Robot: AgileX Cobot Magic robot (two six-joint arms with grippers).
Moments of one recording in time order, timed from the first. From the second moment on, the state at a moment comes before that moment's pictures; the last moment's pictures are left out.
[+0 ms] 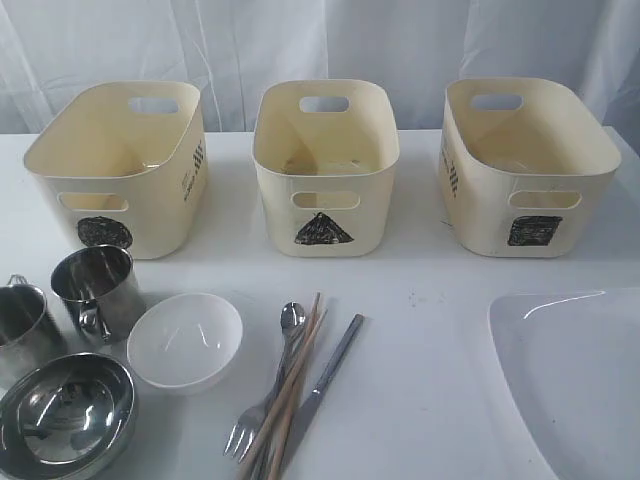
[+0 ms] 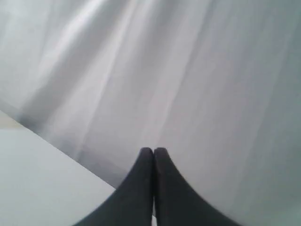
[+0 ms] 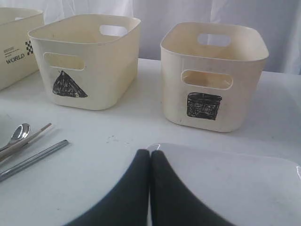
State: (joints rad) left arm 0.03 0.10 -0.08 -0.94 -0.43 0.43; right arm 0.12 0.00 -0.01 -0.03 0.27 0.04
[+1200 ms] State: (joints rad) left arm 0.10 1.10 -0.66 -0.77 -0.30 0.73; right arm 0.12 0.00 -0.01 -0.03 0.27 0.06
